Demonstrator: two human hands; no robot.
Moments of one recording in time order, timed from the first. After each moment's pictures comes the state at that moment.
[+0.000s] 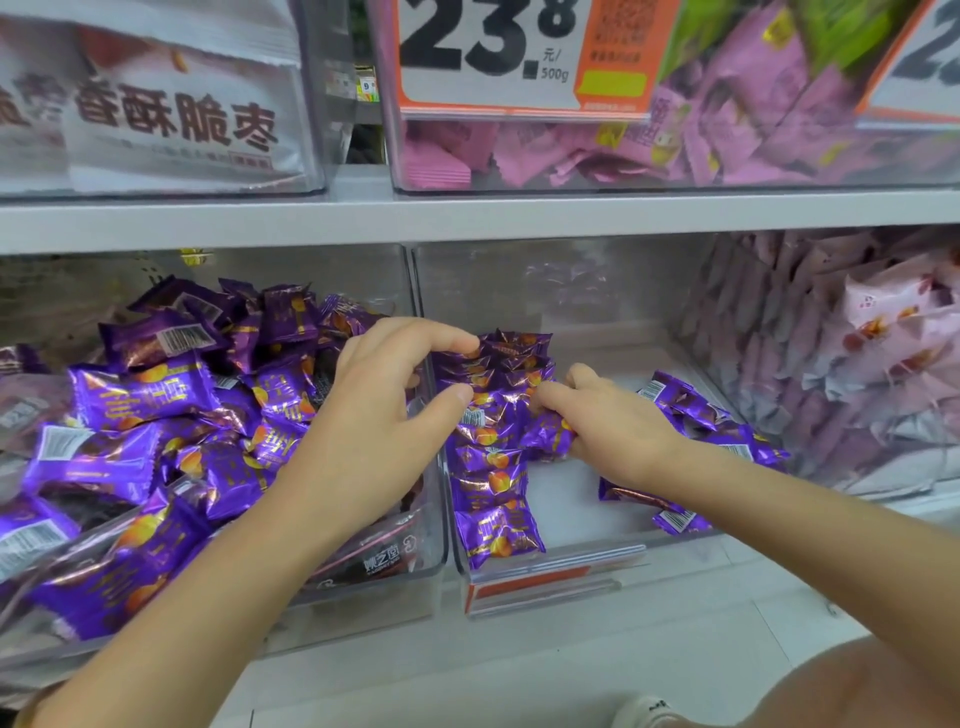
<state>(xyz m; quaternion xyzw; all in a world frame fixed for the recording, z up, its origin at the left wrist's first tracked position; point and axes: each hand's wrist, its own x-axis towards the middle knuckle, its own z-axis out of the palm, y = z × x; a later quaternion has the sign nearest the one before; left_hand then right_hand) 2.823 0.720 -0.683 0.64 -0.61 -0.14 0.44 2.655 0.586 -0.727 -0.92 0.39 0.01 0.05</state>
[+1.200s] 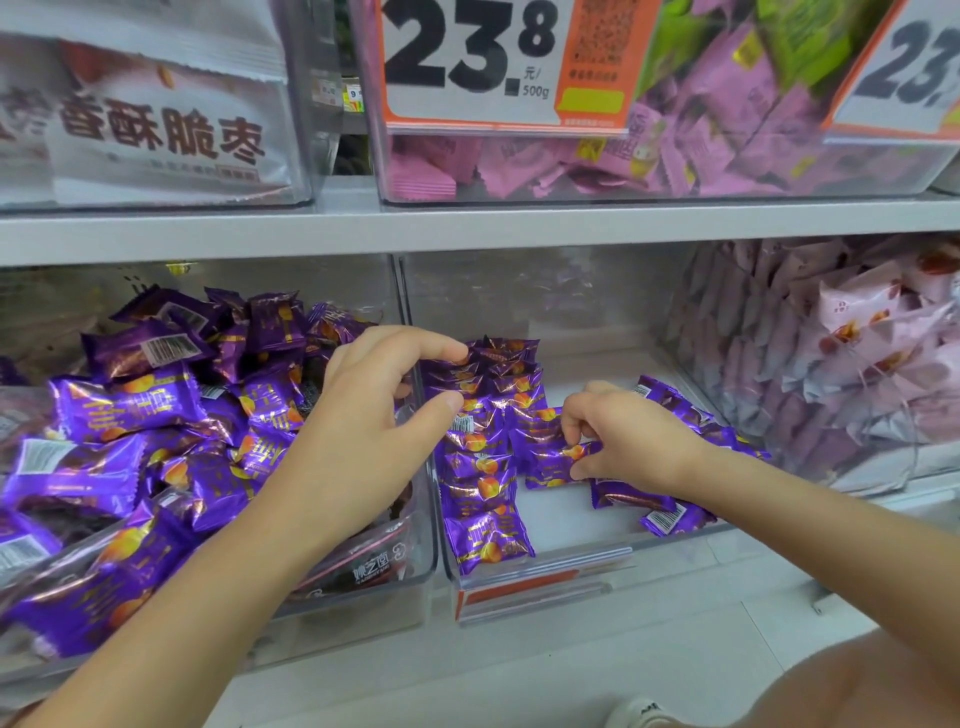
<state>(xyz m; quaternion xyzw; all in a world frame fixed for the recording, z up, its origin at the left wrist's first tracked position) 2.825 0.718 -0.684 0.64 -0.62 -0.14 0.43 2.627 0.575 -0.727 -0.91 0.40 0.01 0.12</state>
